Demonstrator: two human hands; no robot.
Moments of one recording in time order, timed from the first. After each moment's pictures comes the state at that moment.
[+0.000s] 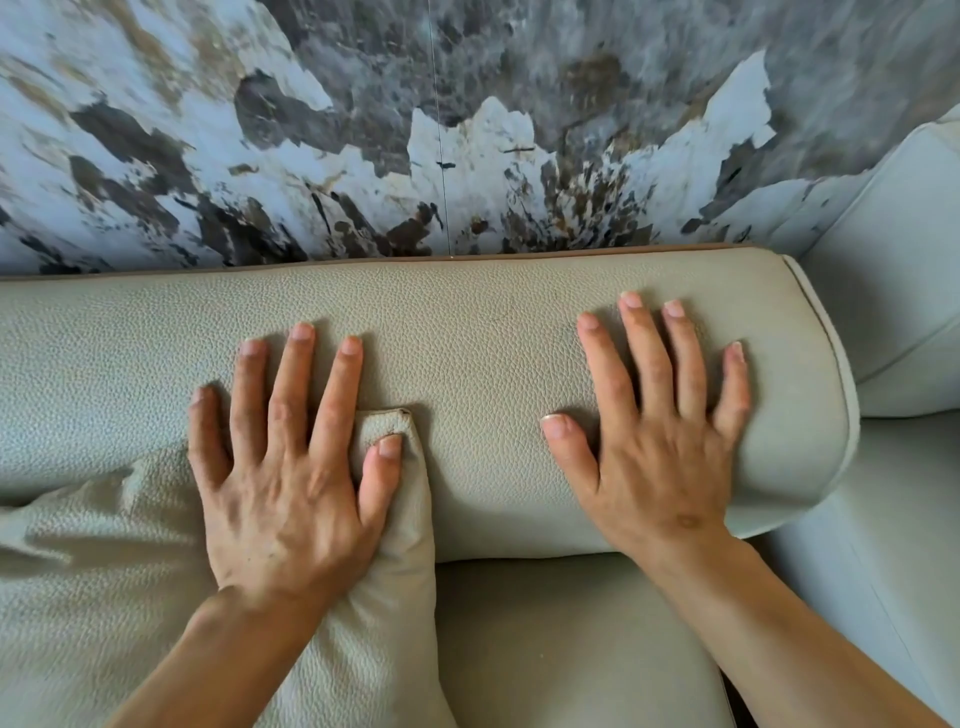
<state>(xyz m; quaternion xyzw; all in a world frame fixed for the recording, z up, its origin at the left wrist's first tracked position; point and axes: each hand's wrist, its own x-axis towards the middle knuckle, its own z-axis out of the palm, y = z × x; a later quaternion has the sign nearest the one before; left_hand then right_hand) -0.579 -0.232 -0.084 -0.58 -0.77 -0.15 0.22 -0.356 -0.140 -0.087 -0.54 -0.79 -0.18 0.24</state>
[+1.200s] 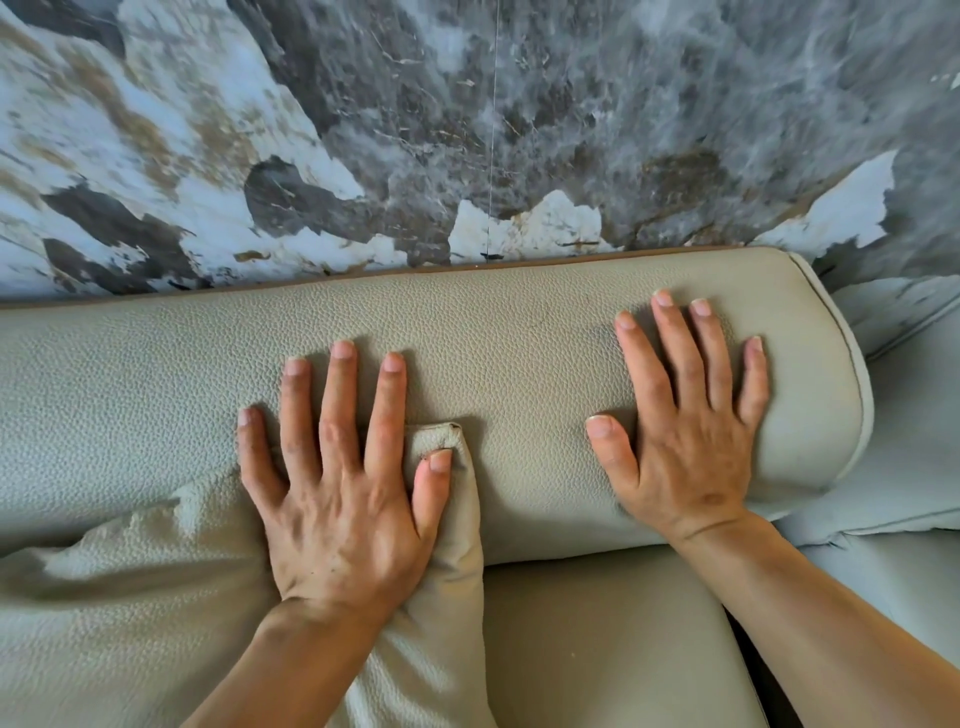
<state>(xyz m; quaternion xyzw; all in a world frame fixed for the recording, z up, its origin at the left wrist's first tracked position) -0.607 -0.124 -0.098 -0.54 -0.79 -0.16 0.23 -0.396 0.001 -0.102 -0.48 -0.80 -0.19 0.31</state>
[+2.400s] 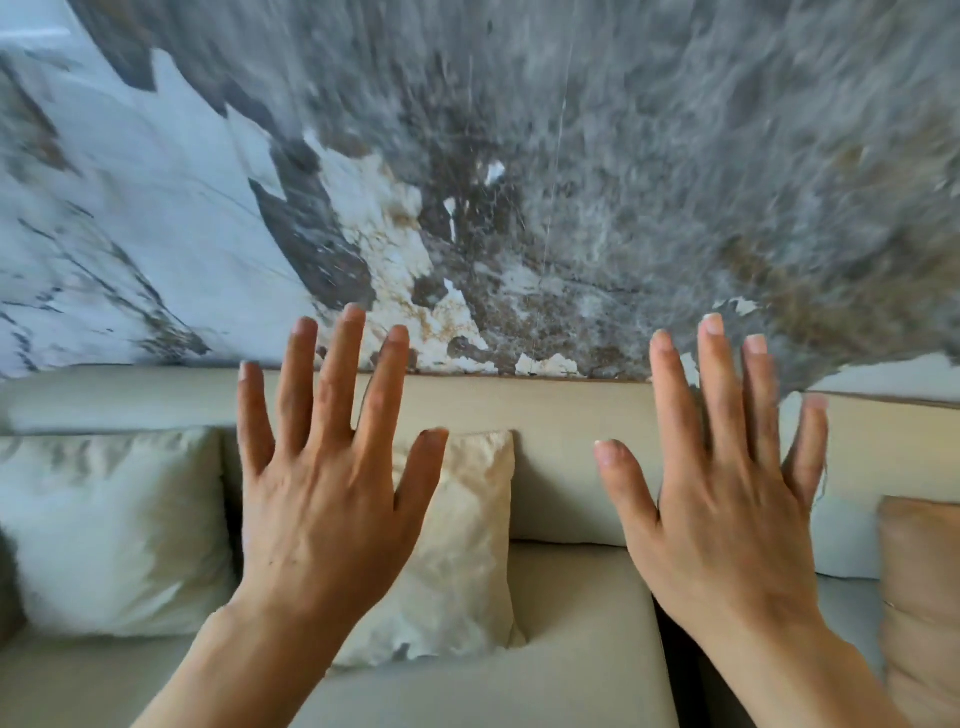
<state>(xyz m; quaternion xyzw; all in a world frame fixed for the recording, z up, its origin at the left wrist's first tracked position) -0.532 -0.395 0.278 -0.53 -0.79 -0.19 0.25 -0.326 -0.289 0.275 -0.47 -0.82 -0.10 0.31</state>
